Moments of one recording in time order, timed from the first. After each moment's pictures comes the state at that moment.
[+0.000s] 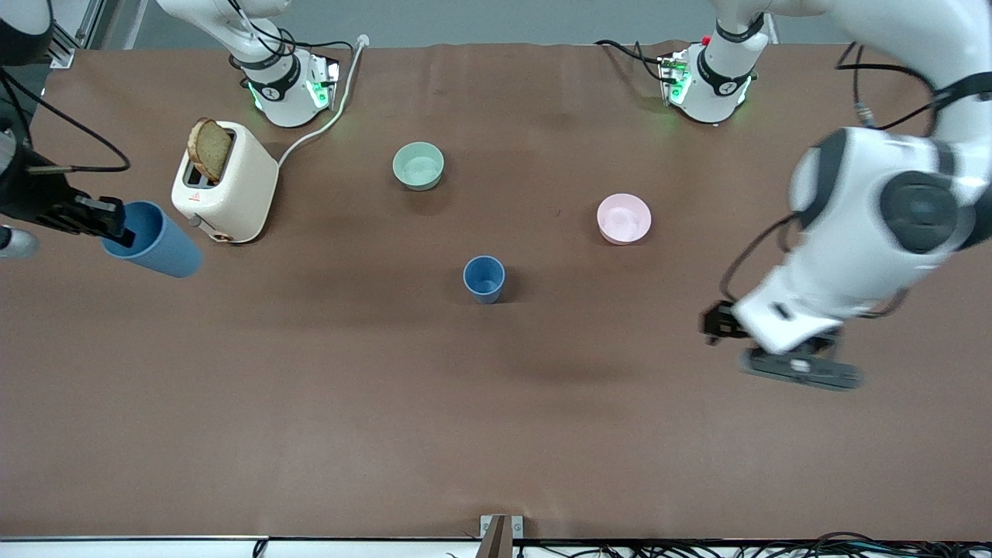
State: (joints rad) left arm -0.14 0.45 -0.08 -1.26 0.08 1.84 -0.05; right arm 0.06 0.05 -0.04 -1.57 0.13 1.67 0.09
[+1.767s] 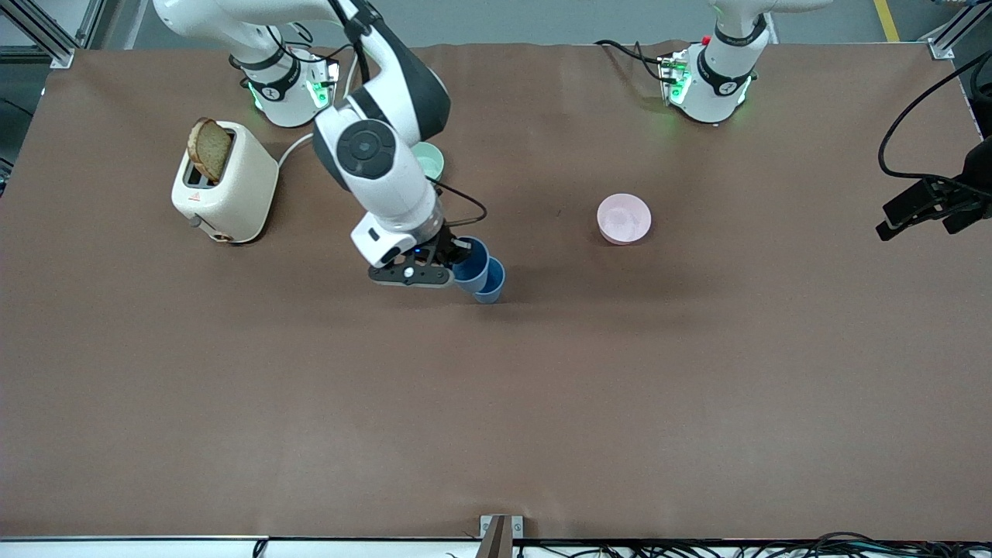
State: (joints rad) left arm -0.05 0.00 0.07 -1.60 -0.05 1.72 -0.08; right arm 0.70 0.42 -0.04 -1.62 0.15 2.12 0.70
